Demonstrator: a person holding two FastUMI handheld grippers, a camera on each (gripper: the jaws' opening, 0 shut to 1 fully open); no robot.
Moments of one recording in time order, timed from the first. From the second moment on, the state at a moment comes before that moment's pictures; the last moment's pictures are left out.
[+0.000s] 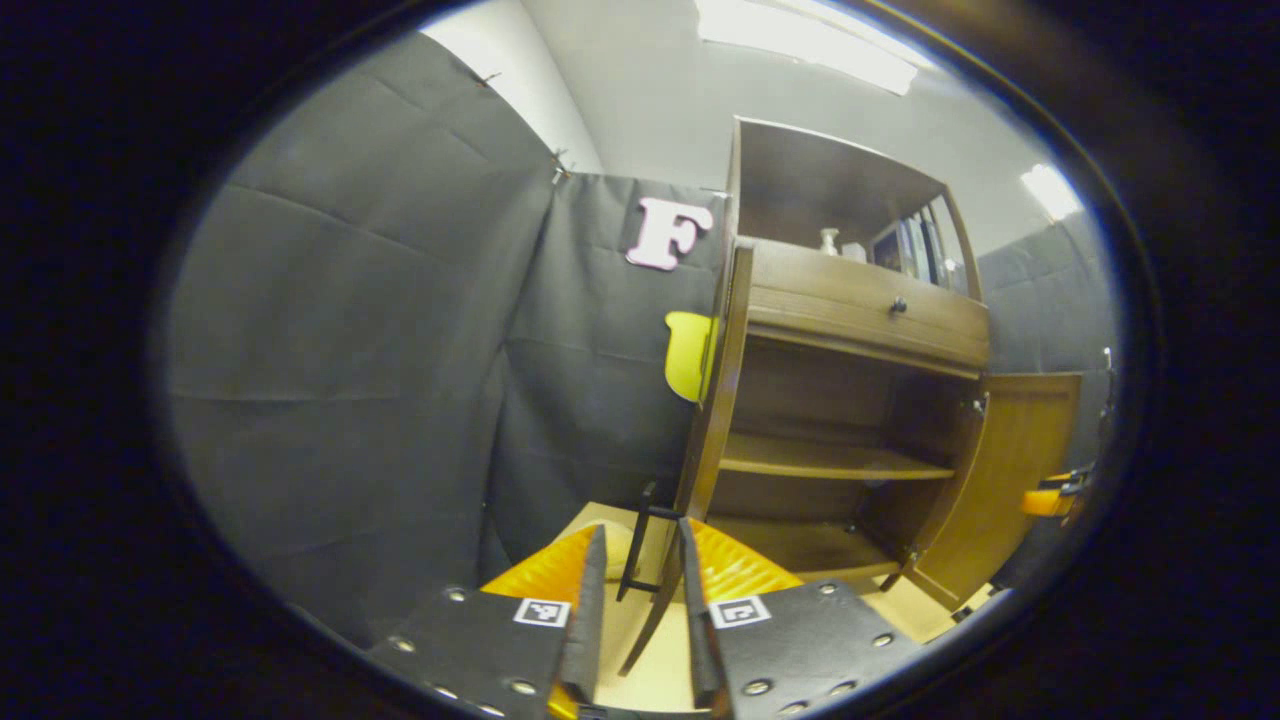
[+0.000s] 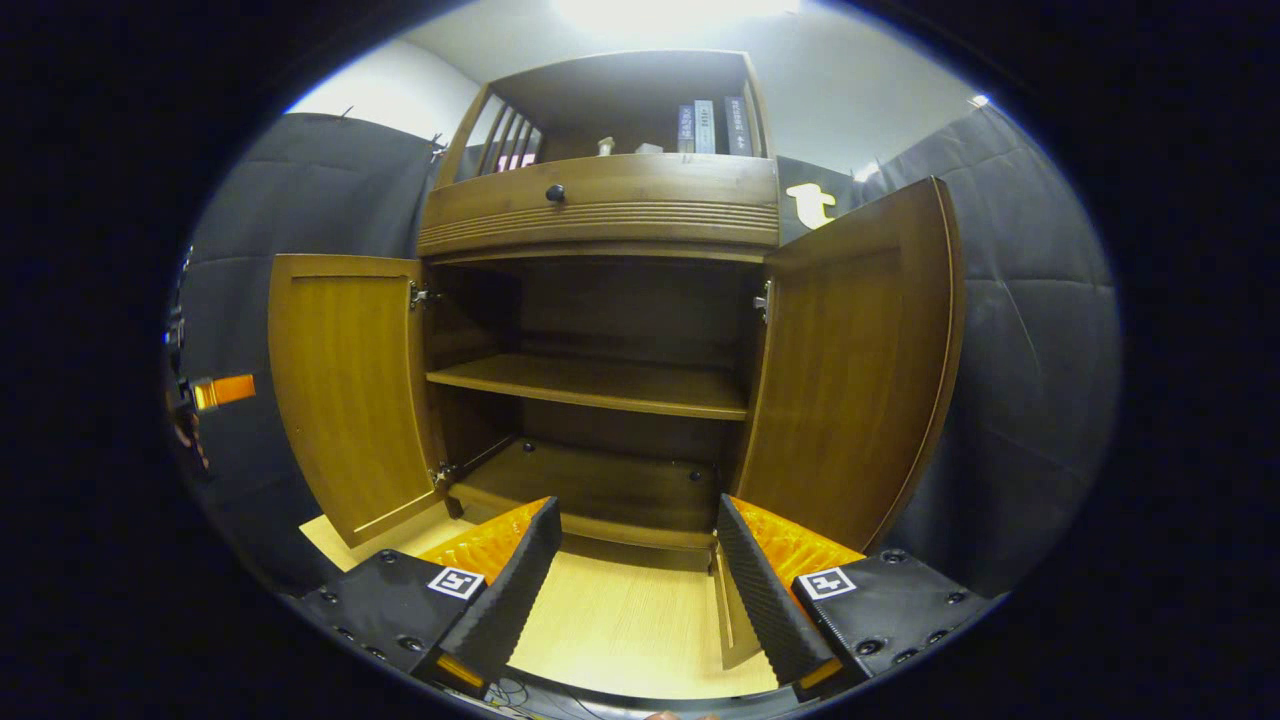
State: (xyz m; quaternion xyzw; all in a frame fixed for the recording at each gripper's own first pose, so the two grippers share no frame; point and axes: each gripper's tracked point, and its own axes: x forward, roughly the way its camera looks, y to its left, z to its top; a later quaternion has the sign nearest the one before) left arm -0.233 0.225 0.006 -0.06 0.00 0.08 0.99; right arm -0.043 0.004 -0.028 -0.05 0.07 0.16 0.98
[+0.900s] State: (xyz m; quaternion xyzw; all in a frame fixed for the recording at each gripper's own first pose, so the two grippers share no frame) left arm -0.244 0.066 0.022 -0.03 -0.03 0.07 1.00; right arm -0.056 -0.028 -0.005 -0.01 0.01 0.18 0.98
